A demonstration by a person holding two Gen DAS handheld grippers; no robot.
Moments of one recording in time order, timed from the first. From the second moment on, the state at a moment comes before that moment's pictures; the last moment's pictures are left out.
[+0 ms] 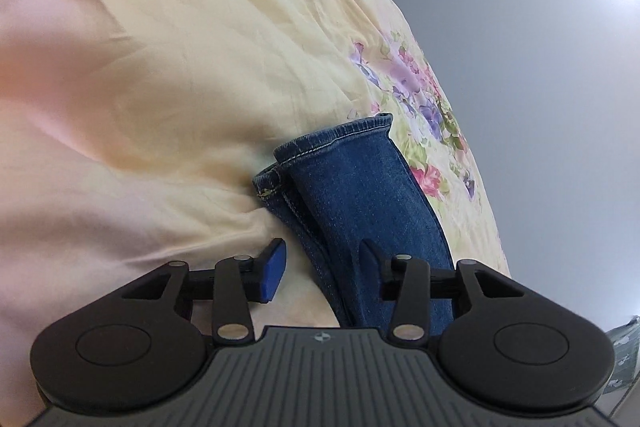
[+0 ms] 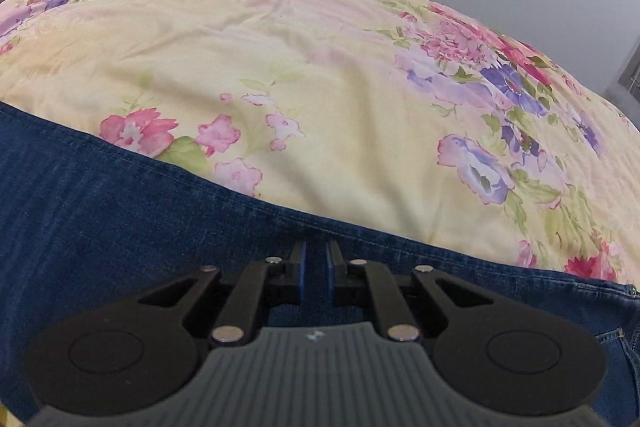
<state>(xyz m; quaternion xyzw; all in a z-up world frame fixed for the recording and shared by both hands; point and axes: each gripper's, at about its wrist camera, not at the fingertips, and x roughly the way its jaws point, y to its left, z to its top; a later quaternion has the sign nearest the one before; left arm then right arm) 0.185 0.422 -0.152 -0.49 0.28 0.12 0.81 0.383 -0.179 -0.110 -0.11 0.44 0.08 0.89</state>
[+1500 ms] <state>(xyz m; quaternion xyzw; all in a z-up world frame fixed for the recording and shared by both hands) 0.224 0.387 -0.103 -0.34 0.27 0.16 0.89 0.287 -0.075 -0.120 0.00 0.49 0.15 0.86</state>
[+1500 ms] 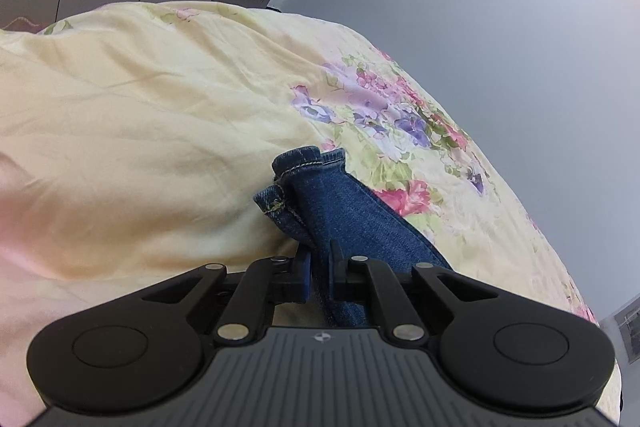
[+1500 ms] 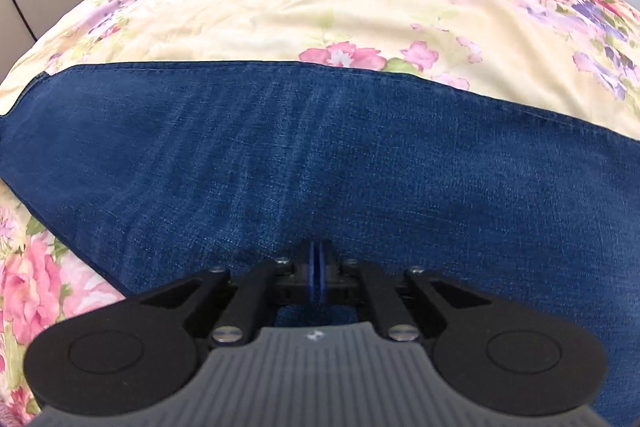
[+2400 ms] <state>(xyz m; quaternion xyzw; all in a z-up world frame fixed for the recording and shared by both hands) 0.264 0.040 0.203 -0.12 0.13 -0.02 0.98 0.203 -0.305 -0.031 0.11 0.43 0.07 0.89</state>
